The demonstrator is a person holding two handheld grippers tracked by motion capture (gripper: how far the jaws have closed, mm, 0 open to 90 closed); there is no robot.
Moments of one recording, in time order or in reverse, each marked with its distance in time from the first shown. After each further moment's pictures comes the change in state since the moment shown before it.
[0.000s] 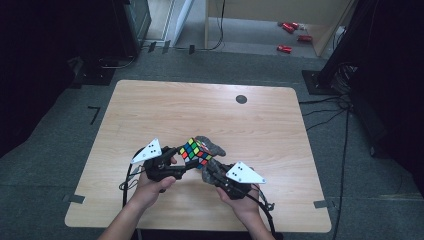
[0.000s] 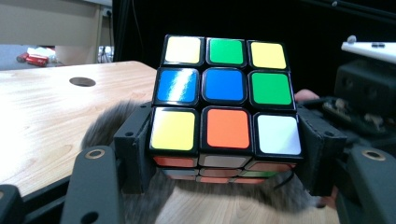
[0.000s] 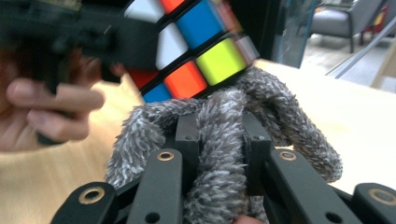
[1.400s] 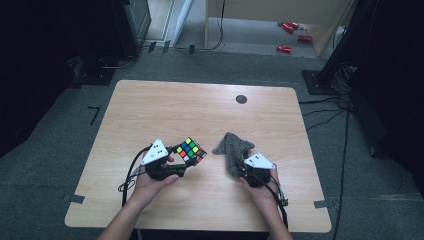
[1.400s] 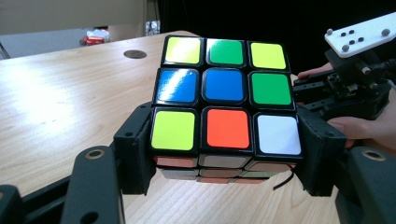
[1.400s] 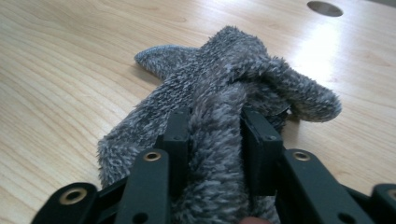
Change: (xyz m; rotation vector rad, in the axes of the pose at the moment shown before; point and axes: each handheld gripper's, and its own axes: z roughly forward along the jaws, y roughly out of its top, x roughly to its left) left arm 0.006 -0.008 0.006 0.136 0.209 0.093; right arm -0.082 -0.050 -0.002 0.320 -0.312 0.019
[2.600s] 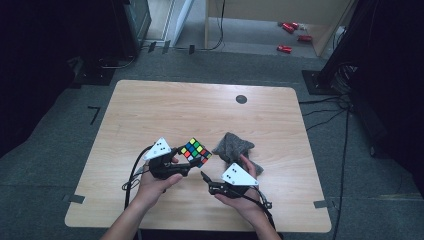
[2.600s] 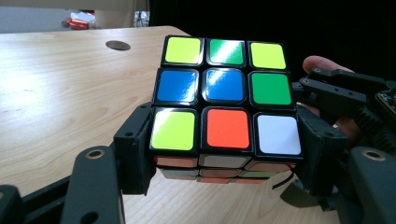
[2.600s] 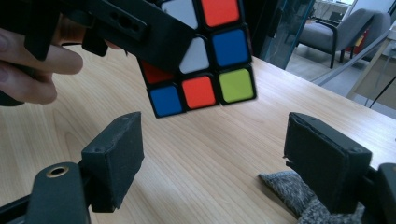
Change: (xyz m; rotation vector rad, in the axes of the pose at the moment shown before) left arm -0.009 0.008 0.006 0.014 -0.058 -0.113; right arm 0.075 0.033 -0.024 -0.308 0.230 -0.185
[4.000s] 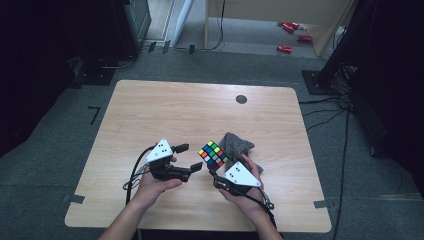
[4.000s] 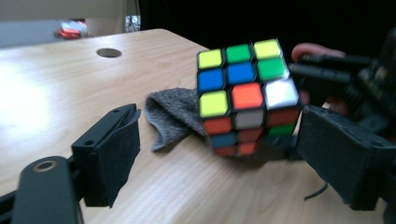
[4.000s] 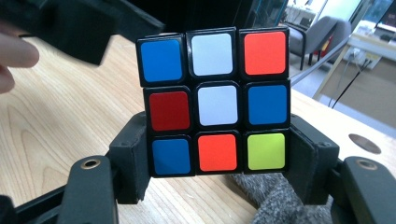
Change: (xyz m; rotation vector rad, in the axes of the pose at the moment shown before) left arm -0.002 0.000 -0.002 0.005 -0.019 0.115; right arm -0.009 -0.001 -0.004 -0.001 -0.103 -0.036
